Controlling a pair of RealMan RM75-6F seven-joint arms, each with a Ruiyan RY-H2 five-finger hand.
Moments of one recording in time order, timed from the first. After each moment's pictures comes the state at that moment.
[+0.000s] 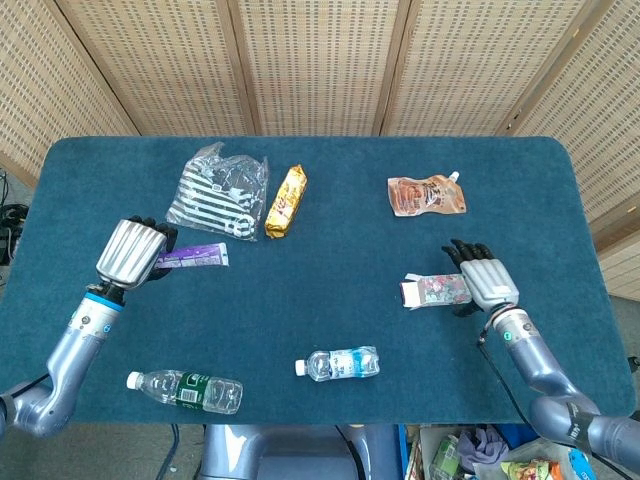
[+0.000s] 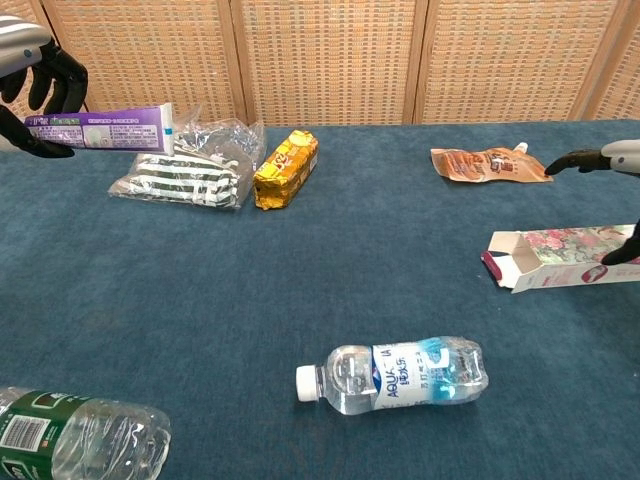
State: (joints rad) left arm -0.64 -1.26 -0.13 -1.55 1.31 1.19 0.45; right arm 0.60 -1.28 0.20 -1.48 -1.02 0.77 -0.25
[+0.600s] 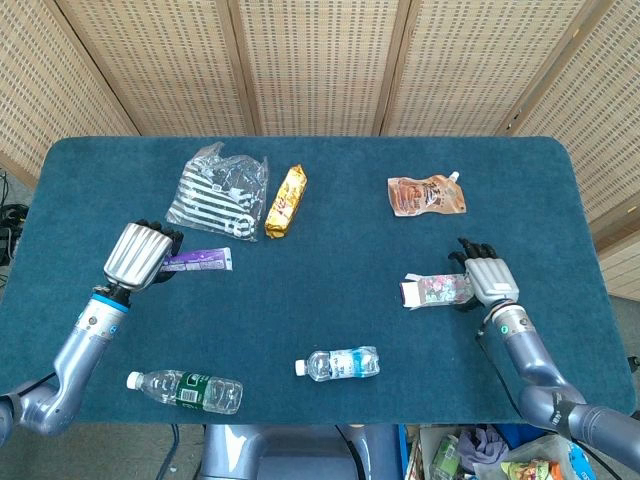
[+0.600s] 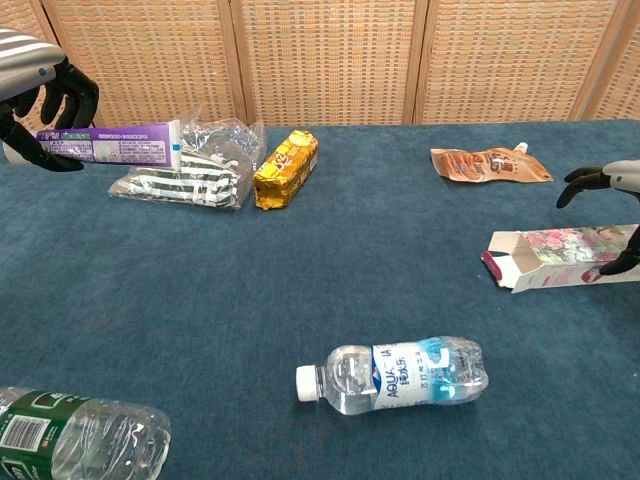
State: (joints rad) left arm -0.64 -1.30 -0.12 -1.51 1.33 1.17 0.43; right arm 0.61 -1.40 0.17 -1.27 -1.02 0.76 -0.17
